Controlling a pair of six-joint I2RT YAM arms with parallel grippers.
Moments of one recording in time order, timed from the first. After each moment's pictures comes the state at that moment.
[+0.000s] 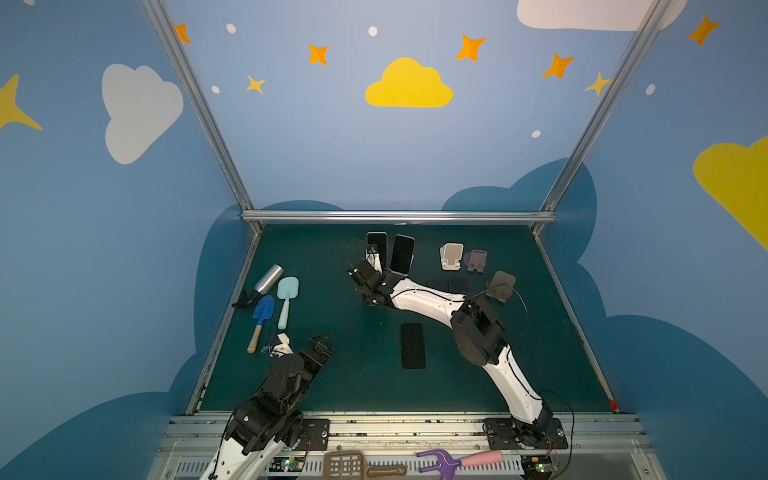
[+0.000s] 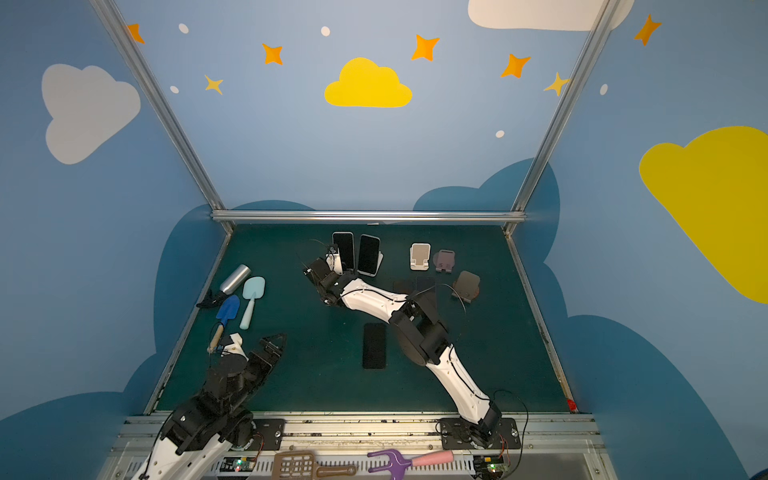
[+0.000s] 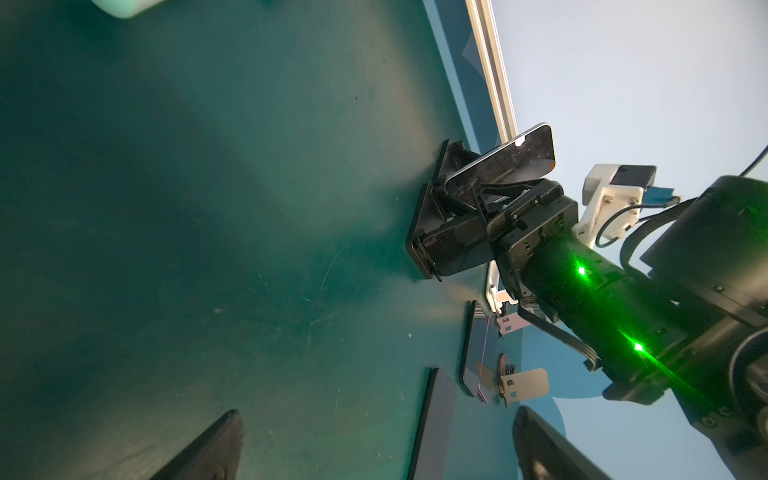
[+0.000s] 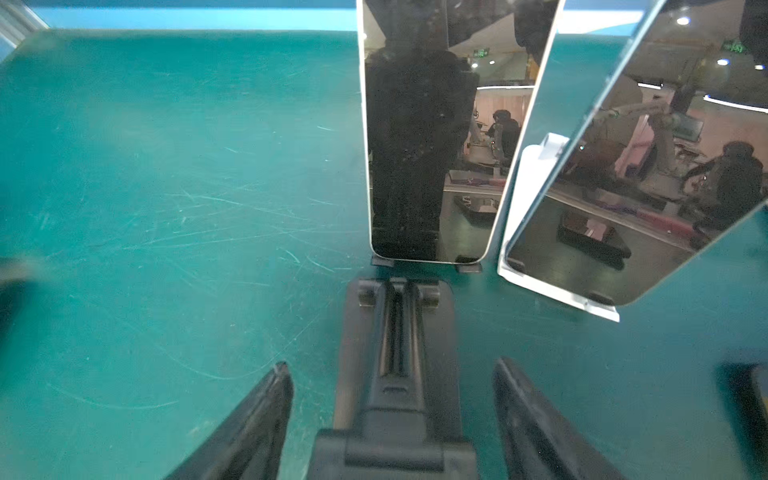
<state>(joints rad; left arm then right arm) -0.52 0.06 0.23 -0.67 -0.21 -1.28 0.96 2.34 1.91 -0.38 0.59 0.60</state>
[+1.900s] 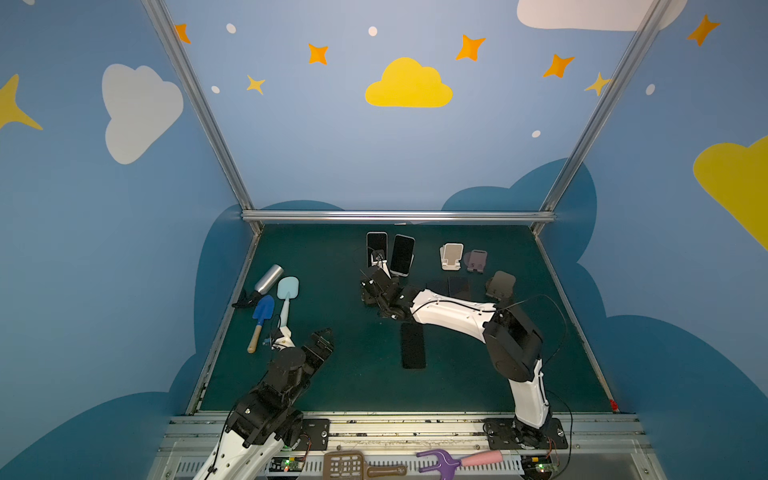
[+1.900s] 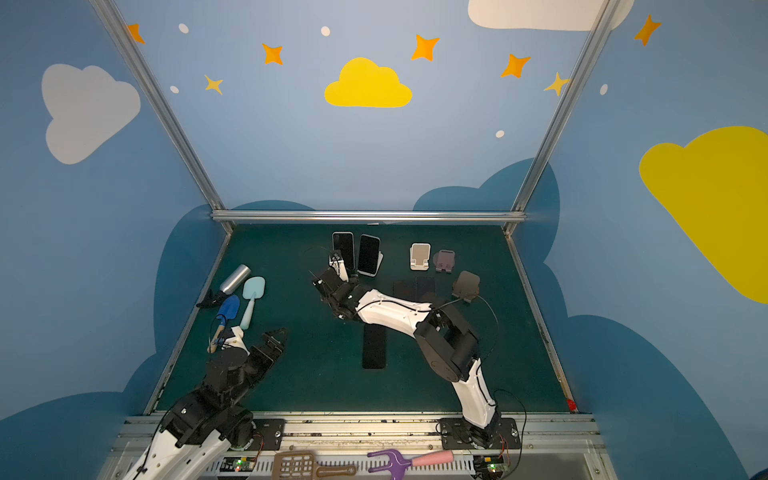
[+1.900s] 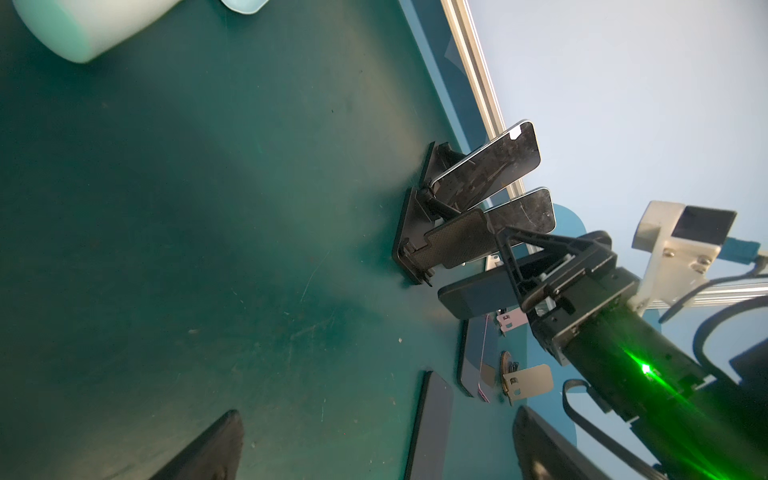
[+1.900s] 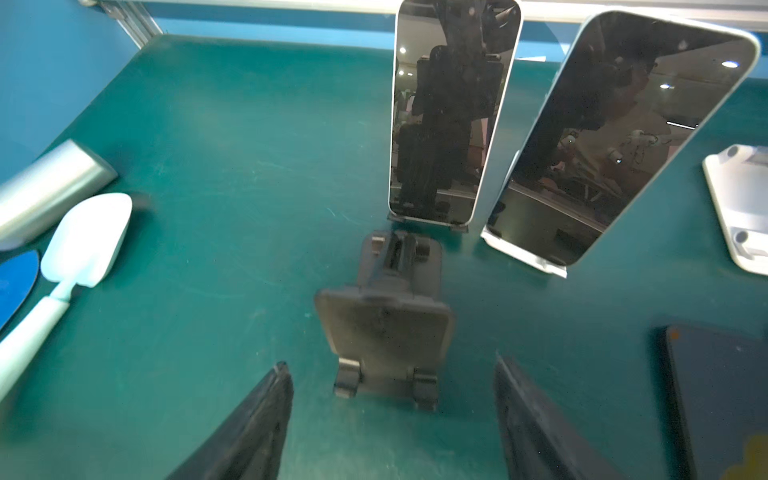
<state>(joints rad) -0.52 0.18 0.29 -0.60 -0.22 -1.21 1.02 2.02 1.53 -0.22 0.54 0.51</state>
